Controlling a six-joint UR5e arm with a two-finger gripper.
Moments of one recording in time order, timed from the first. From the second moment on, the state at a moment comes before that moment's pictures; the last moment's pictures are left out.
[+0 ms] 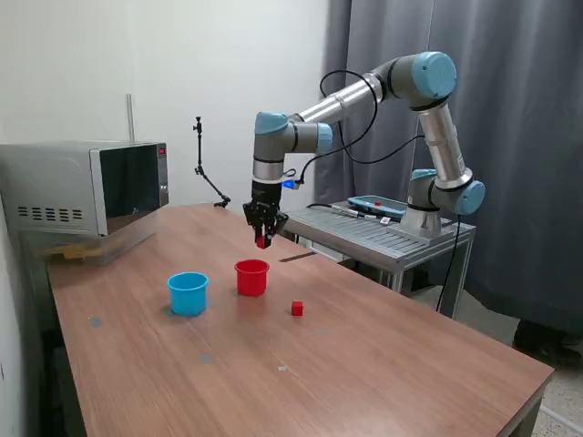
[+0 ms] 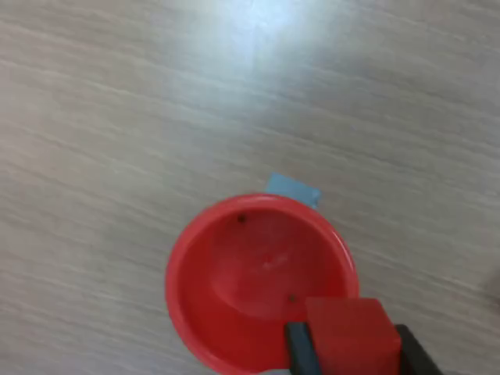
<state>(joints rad) -0.26 -0.98 1.44 -2.03 -1.67 -3.61</state>
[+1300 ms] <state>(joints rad) -0.29 -0.92 1.43 -2.07 -1.63 -3.61</state>
